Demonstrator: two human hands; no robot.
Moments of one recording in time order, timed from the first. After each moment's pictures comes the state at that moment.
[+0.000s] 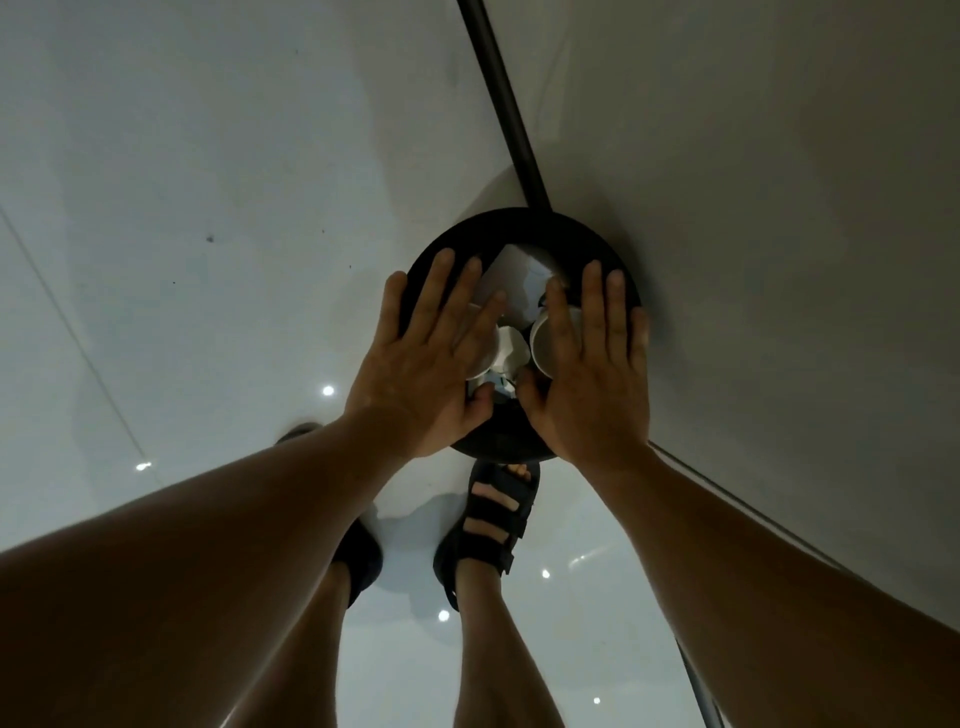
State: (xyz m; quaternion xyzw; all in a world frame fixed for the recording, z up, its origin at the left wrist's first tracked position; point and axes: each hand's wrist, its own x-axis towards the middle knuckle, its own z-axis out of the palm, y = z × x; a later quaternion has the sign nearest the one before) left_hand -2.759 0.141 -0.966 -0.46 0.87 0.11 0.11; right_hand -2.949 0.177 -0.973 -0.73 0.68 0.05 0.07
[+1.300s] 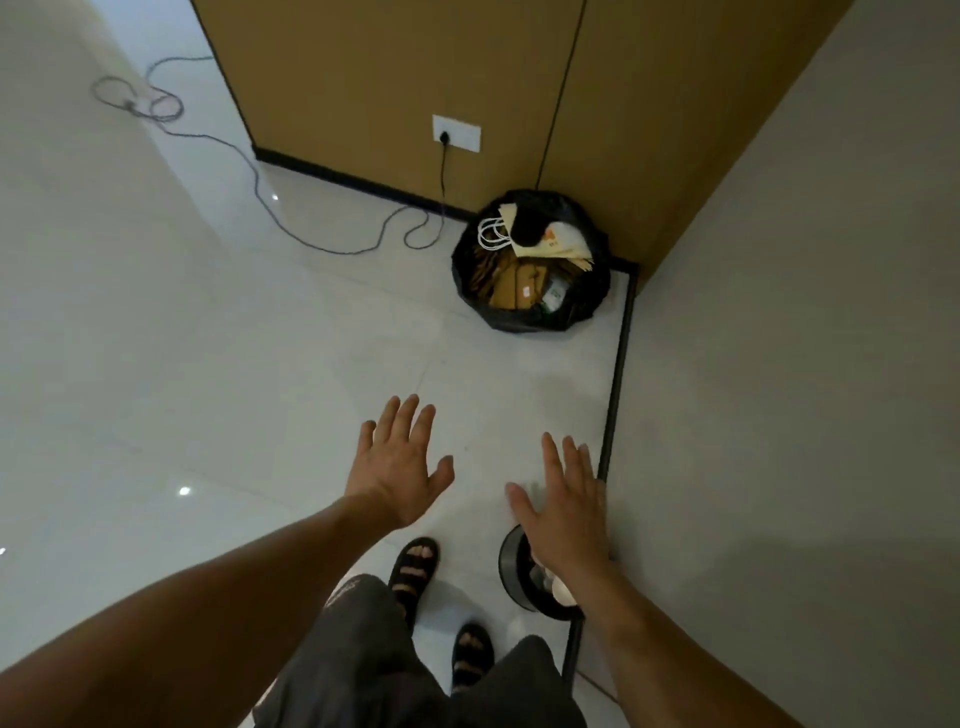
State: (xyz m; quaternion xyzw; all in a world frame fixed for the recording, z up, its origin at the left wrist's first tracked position) left_hand -2.563 0.261 -0.431 -0.84 0.51 0.17 0.01; right_hand -2.769 0.170 -0.452 -0.83 0.50 0.03 0.24
